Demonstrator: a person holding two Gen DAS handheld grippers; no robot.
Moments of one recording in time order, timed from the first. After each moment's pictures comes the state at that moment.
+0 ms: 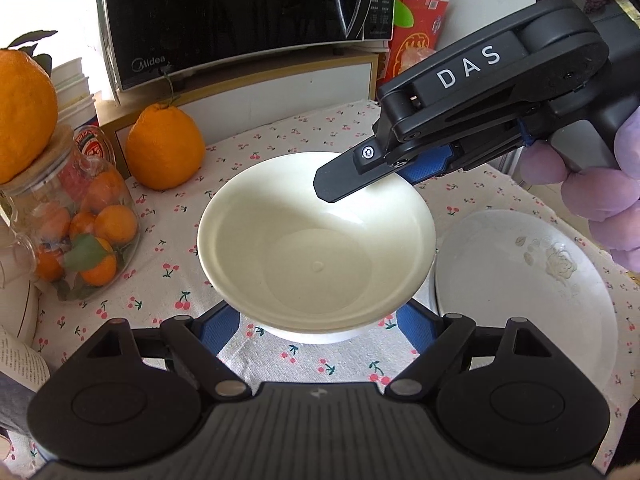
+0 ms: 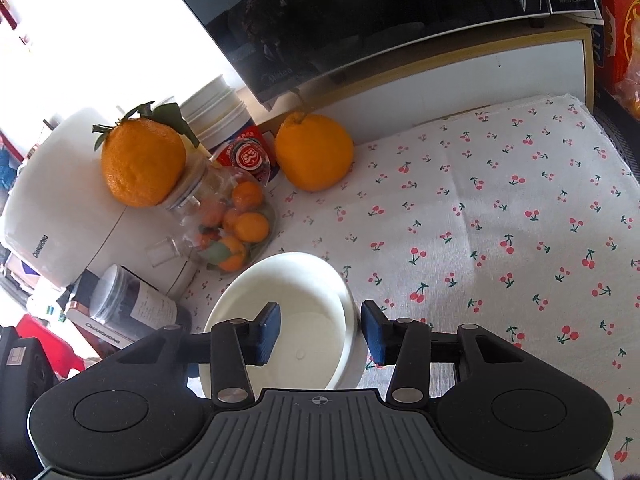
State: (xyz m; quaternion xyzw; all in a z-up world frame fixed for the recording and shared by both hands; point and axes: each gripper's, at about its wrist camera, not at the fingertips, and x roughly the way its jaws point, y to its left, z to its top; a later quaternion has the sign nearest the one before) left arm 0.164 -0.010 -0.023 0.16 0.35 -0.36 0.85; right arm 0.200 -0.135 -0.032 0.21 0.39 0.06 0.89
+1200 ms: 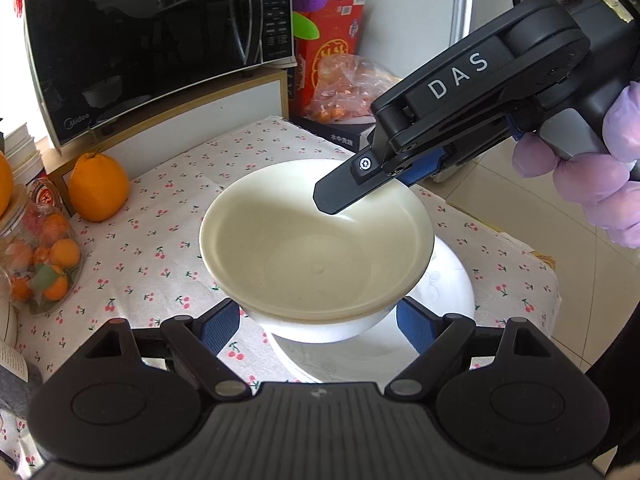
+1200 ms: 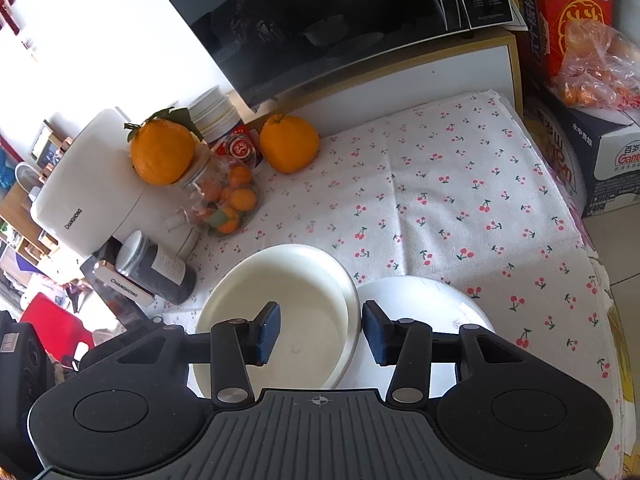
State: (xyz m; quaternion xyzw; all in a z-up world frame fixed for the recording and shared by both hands) left arm 0.076 -0.045 0.013 0.19 0.34 -0.42 0.82; right arm 0.089 -0.170 0.011 0.21 0.41 0.03 0.89
